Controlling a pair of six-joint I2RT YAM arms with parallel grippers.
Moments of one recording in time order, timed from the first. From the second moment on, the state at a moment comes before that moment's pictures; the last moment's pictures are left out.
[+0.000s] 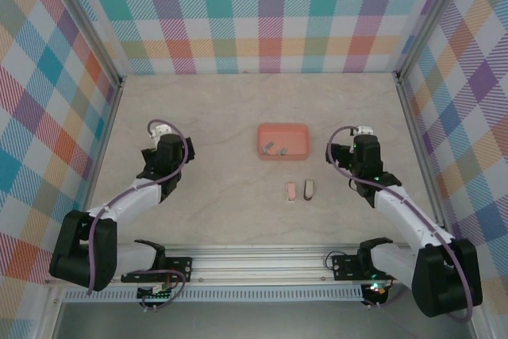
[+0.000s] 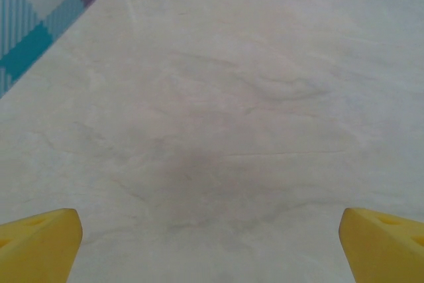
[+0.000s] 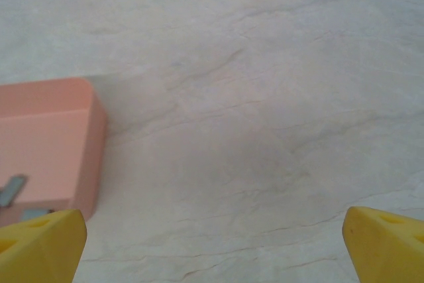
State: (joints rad) left arm -0.25 1.24 0.53 0.12 -0.54 -0.30; right arm 0.20 1.07 0.53 -0.07 0.19 0.20
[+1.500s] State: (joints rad) left arm -0.10 1.56 0.39 0.74 -0.31 -0.14; right arm 0.01 1.54 0.40 0.70 -0.11 0.02
